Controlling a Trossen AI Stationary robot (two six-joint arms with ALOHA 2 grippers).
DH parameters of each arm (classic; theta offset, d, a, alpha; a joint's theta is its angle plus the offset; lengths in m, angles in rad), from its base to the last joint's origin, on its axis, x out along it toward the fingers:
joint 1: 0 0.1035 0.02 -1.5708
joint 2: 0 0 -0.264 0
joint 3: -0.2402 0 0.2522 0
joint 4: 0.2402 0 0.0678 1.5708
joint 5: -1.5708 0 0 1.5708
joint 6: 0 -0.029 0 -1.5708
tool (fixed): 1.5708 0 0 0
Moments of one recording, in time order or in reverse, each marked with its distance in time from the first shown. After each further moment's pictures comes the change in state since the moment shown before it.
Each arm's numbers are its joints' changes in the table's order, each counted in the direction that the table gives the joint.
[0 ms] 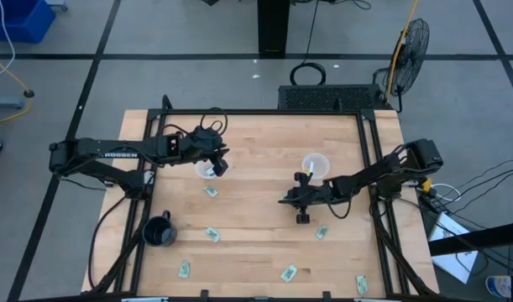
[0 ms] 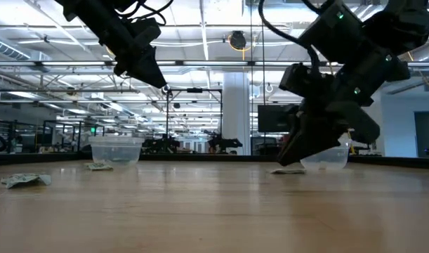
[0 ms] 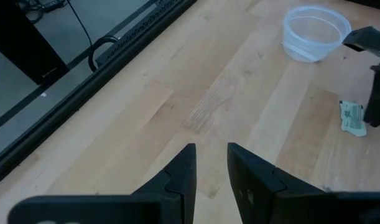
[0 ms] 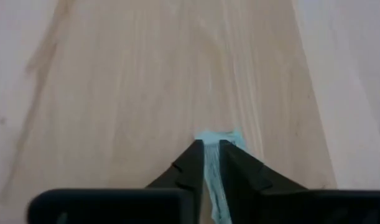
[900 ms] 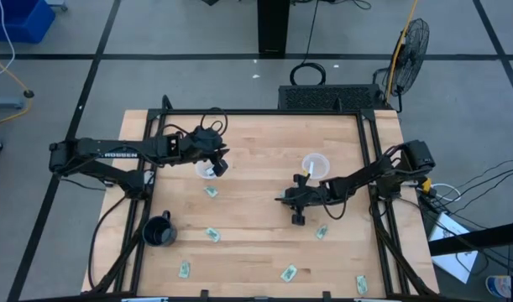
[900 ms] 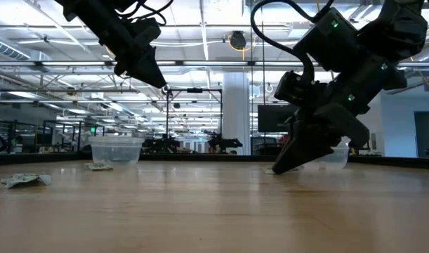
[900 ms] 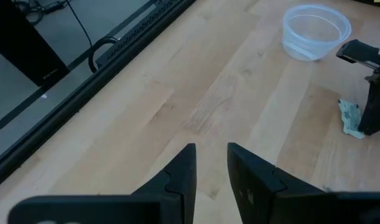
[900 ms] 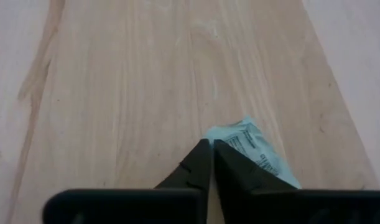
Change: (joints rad) left arm 0.000 0.000 0.000 0.001 0.000 -0.010; right arm -0.015 0.084 -0.004 -0.019 -0.007 -0.112
